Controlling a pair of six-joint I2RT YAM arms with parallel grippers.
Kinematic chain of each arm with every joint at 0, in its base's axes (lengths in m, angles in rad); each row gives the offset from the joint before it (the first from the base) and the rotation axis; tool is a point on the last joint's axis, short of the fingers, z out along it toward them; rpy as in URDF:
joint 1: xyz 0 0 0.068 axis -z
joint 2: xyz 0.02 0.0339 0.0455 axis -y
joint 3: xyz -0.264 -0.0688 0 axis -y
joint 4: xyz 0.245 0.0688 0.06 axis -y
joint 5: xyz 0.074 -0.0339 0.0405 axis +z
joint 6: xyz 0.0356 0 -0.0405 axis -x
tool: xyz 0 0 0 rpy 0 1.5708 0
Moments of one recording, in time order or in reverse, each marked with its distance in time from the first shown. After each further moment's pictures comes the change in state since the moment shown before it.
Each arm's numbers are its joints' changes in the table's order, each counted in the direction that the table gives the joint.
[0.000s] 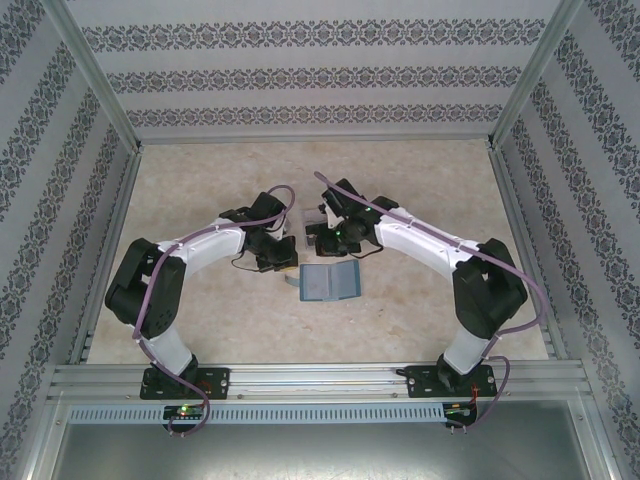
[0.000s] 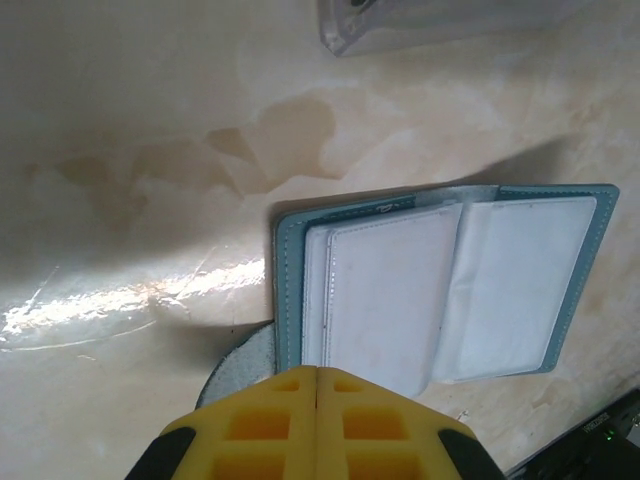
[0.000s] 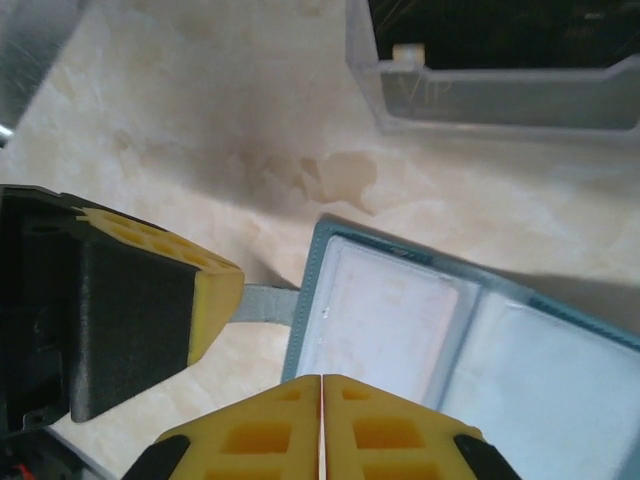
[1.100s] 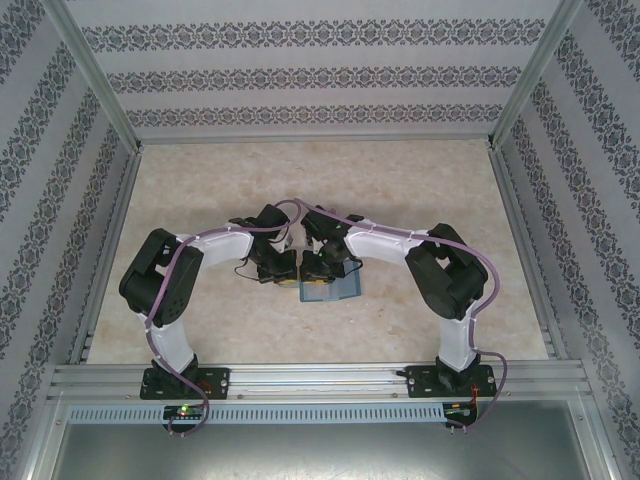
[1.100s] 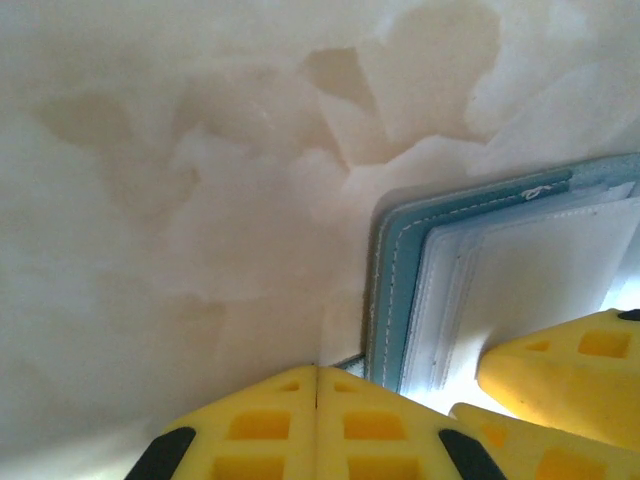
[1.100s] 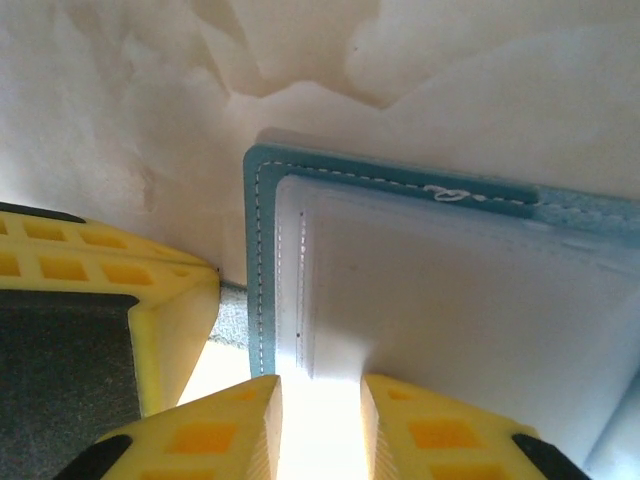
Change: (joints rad) left arm 0.008 -0.100 -0.055 0.035 -0.012 -0.040; right arm -0.078 -0.215 -0.016 0.045 0.057 -0.147
